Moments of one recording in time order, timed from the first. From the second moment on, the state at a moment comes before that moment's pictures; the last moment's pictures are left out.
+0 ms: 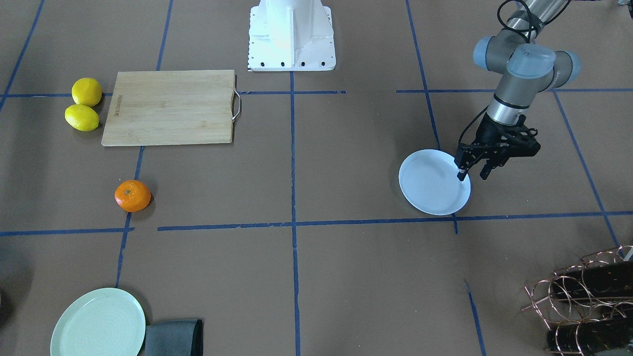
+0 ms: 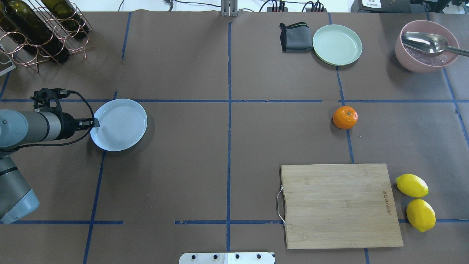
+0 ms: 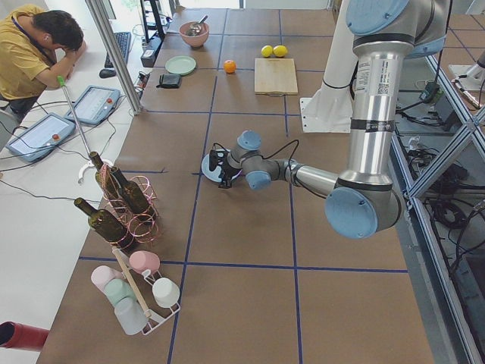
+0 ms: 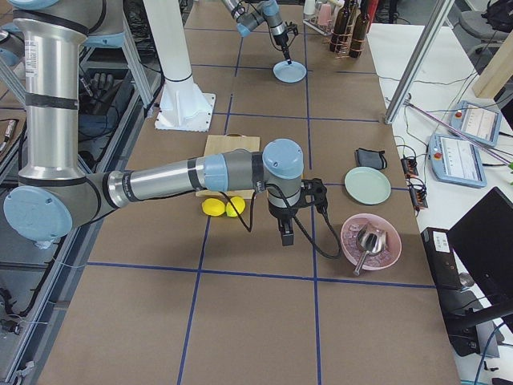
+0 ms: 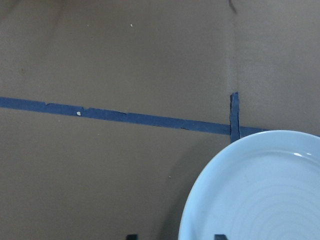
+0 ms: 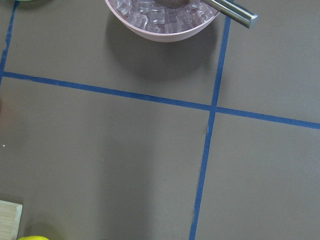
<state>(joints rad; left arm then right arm) -0.70 -1.63 -1.63 -2.39 -1.70 -1.24 1.59 -1.65 1.89 -1.71 2.38 -0.09</state>
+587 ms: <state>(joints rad) -0.69 -1.65 -1.67 -2.39 -1.71 -1.23 1.59 -1.65 1.89 -1.71 2.38 -0.09</state>
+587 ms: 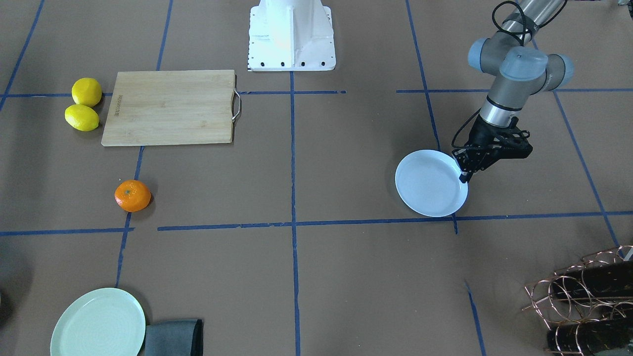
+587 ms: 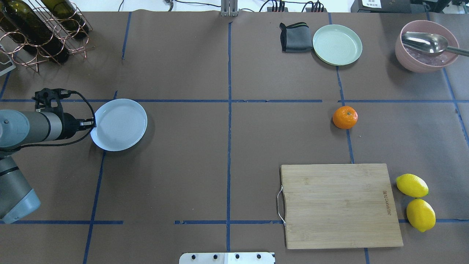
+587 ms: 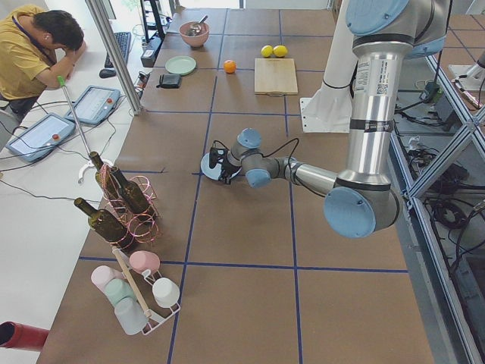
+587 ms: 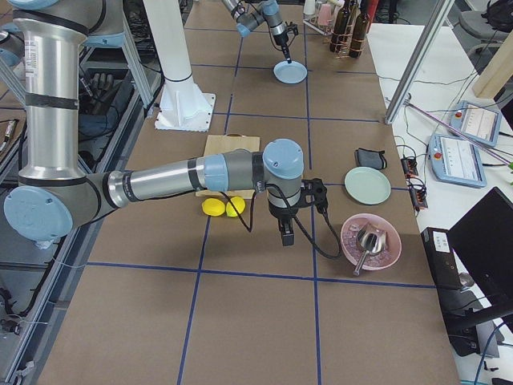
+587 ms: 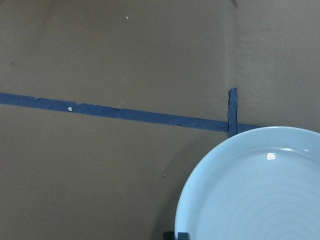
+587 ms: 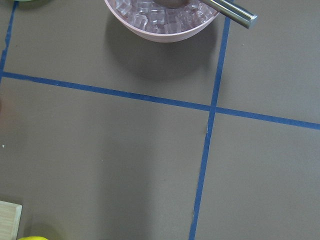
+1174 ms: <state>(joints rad) -0.68 -1.93 -1.67 -2.21 -1.70 -1.32 1.59 -1.65 1.89 -1.71 2.38 -0.09</state>
